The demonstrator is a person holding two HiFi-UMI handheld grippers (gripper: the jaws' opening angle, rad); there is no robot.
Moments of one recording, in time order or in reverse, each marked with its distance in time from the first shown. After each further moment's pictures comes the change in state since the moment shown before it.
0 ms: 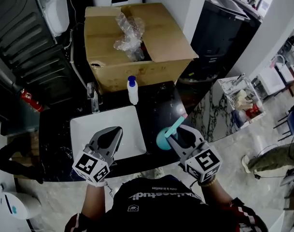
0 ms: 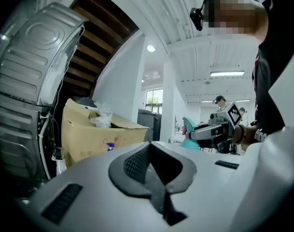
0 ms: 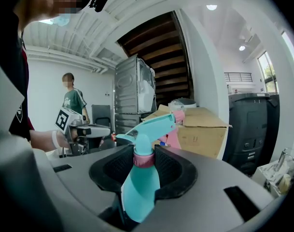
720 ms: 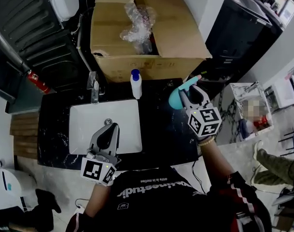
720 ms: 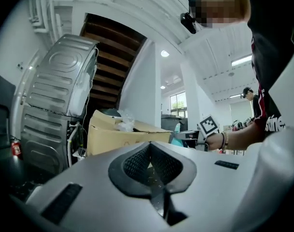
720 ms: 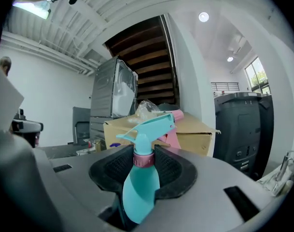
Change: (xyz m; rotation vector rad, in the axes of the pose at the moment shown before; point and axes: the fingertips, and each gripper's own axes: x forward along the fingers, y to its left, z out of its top) left arm 0.015 0.007 -0.017 0.043 -0.083 0.372; right arm 0.103 -0.191 -0.008 0.002 -0.098 -0.143
